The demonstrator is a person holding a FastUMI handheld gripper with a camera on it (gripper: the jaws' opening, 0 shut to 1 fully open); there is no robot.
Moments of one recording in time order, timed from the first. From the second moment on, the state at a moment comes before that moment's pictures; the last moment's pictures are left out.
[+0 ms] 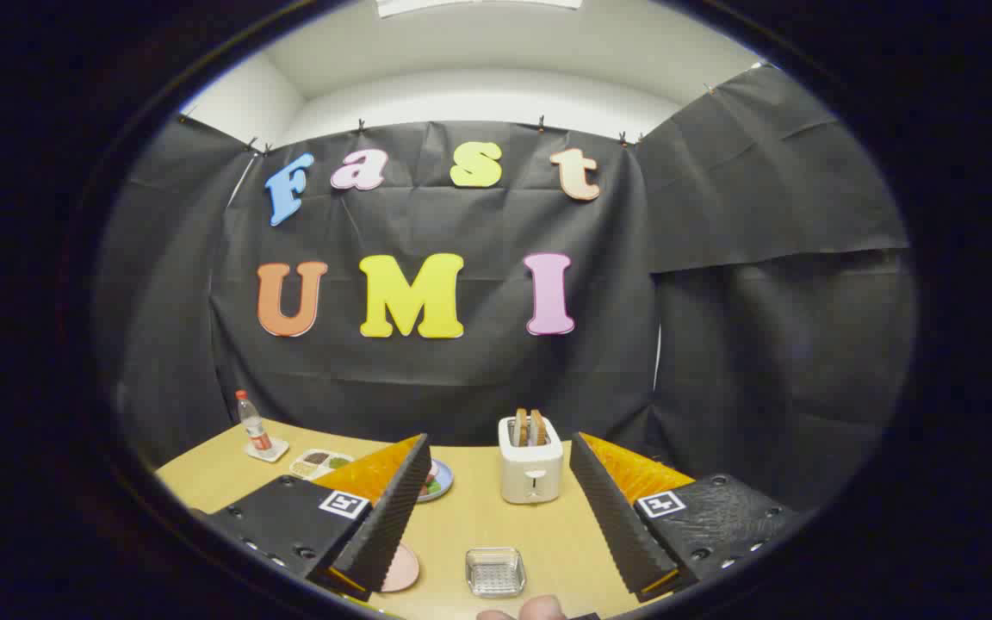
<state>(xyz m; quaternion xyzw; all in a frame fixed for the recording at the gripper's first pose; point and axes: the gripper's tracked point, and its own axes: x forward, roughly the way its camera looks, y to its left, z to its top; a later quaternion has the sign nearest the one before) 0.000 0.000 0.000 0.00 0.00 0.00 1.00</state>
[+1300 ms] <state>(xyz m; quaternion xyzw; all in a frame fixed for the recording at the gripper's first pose) -0.010 0.069 -0.077 -0.03 0.10 0.07 0.99</state>
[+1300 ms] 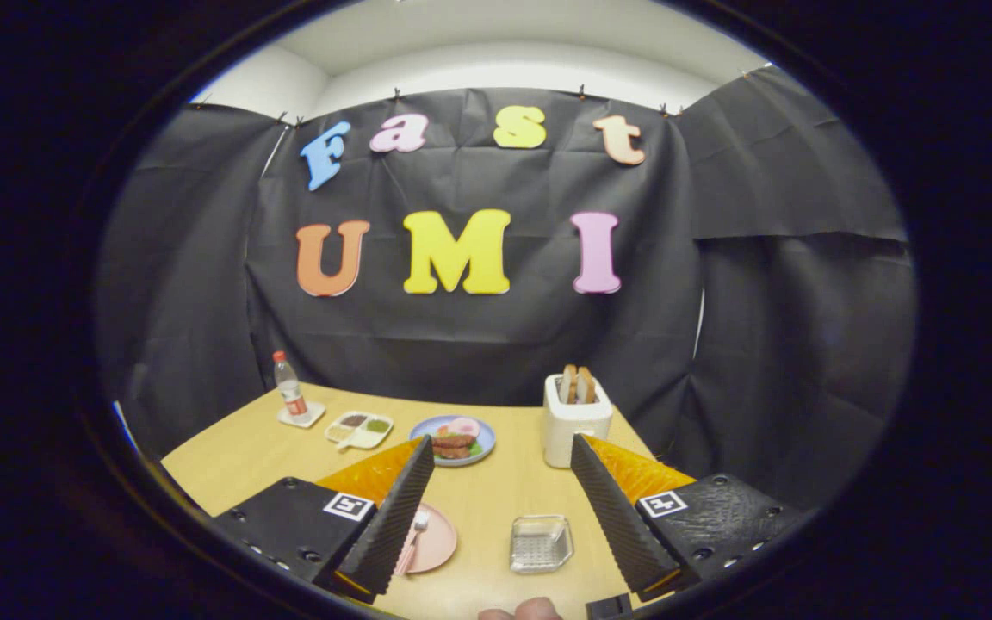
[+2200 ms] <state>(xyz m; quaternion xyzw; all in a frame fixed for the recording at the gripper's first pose) 0.002 0.164 -0.312 -0.06 0.38 0.09 0.92</state>
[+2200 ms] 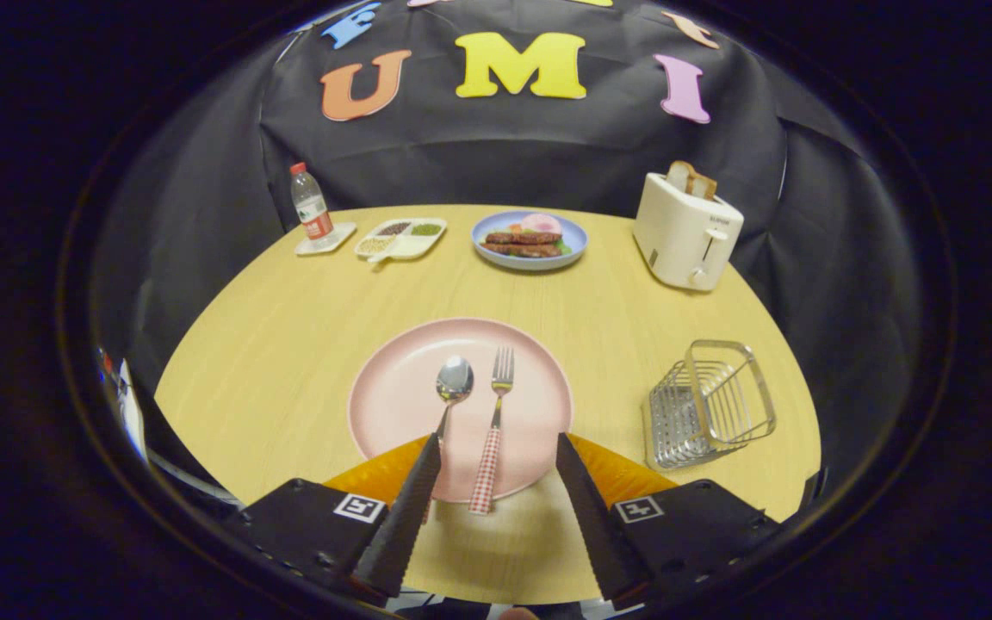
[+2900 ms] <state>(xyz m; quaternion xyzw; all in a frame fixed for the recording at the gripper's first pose) 0.019 0.162 -0.369 -0.05 0.48 0.06 0.88</state>
